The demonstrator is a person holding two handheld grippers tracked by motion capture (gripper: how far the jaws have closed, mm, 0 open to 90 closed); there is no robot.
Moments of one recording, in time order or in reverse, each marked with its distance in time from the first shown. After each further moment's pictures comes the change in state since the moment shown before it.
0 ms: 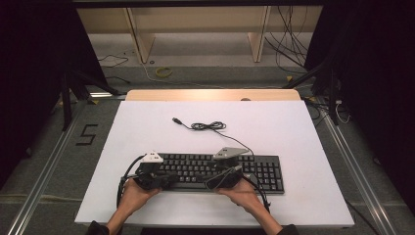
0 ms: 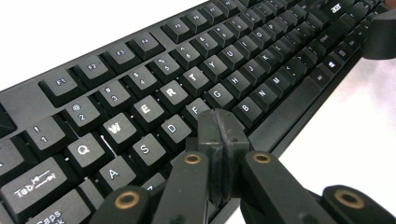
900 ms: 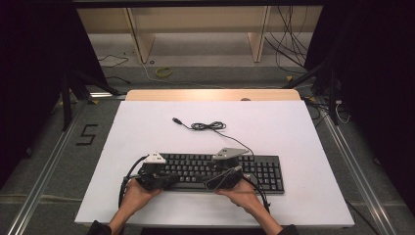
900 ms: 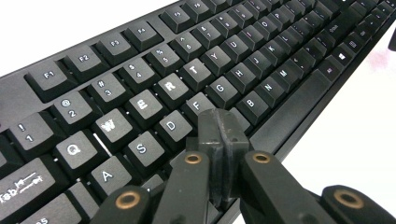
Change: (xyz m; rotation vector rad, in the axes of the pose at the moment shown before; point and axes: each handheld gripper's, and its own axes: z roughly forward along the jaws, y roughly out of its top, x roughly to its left) left arm 0.000 -0.002 0.008 0.021 0.002 -0.004; right arm 0.002 0.000 -0.001 0.001 0.002 -0.003
